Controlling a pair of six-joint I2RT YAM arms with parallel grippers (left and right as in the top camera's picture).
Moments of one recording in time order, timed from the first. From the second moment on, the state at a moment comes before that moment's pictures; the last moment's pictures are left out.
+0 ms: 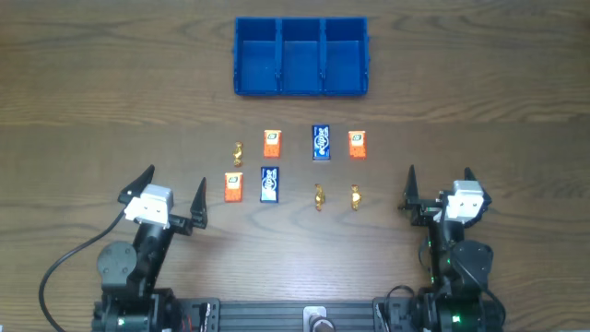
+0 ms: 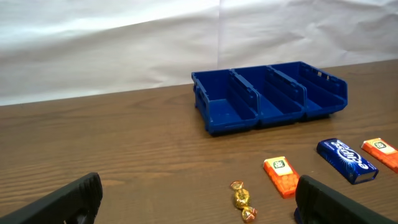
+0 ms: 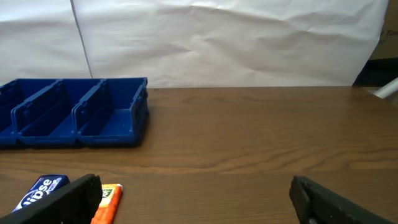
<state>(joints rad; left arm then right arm) -0.01 0.01 0.03 -0.10 0.26 0.04 0.02 0.01 0.01 -0.07 0.07 0.01</state>
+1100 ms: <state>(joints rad) -0.37 1.35 0.71 -0.61 0.06 -0.38 0.02 0.01 0.01 -0.07 0.07 0.01</state>
